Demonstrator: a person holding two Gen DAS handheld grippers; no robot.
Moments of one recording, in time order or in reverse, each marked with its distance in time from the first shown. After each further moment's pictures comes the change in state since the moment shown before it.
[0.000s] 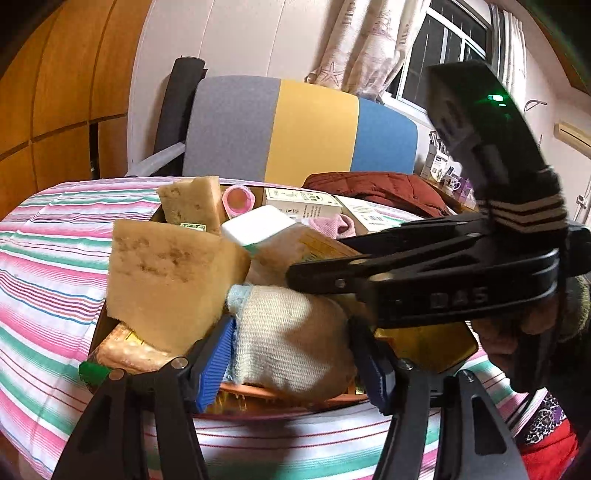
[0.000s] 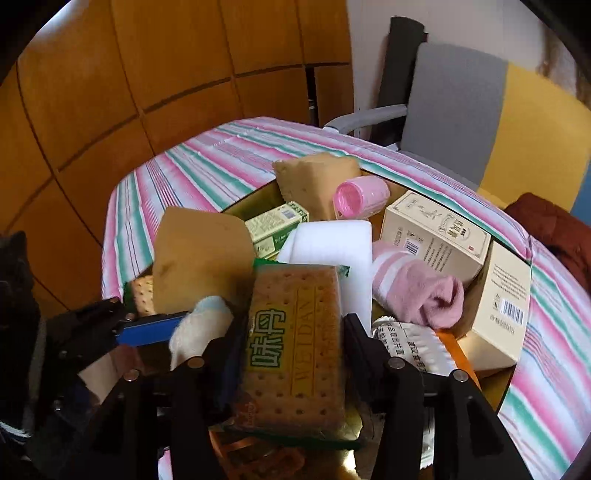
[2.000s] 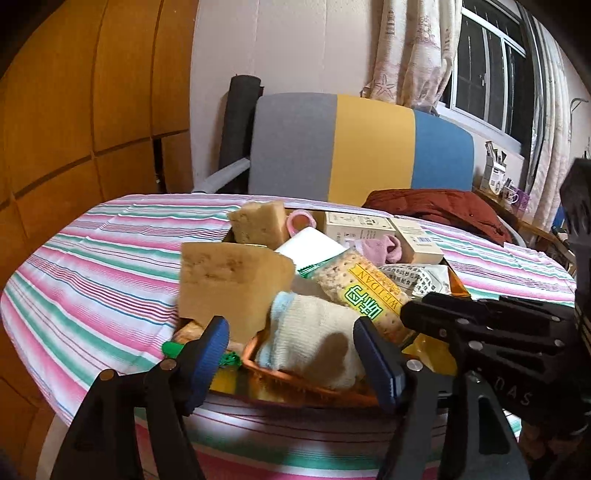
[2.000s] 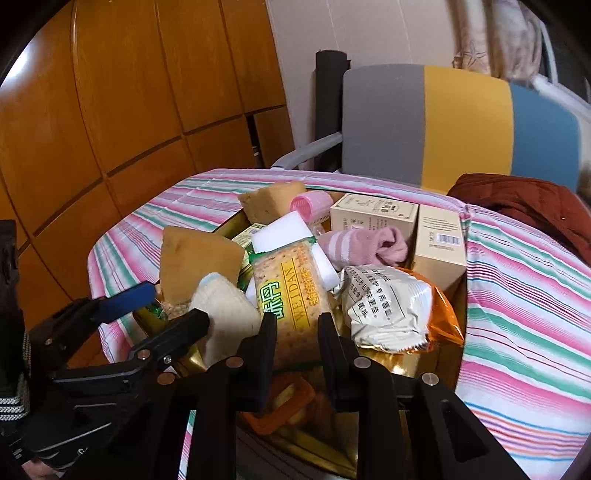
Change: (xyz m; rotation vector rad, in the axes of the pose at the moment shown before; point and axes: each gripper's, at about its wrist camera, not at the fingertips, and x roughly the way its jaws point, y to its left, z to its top) left arm -0.033 -0.012 0.011 -0.036 -0.051 0.293; right arm -0.047 0.022 -0.054 0.190 -0.201 -0.162
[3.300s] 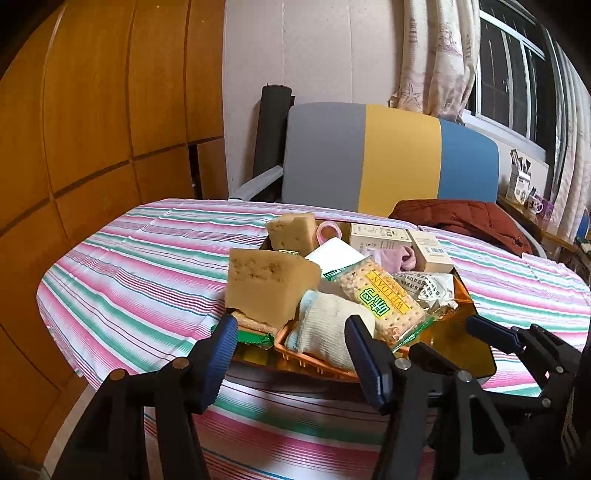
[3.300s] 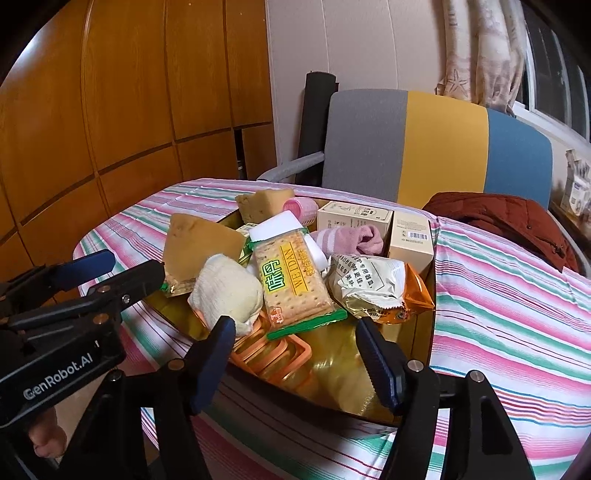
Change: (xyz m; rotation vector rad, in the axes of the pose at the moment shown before) left arm -0.043 -0.001 0.002 -0.042 -0.023 0.122; right arm -0.030 0.016 -0.029 -0.040 -0.080 -0.112
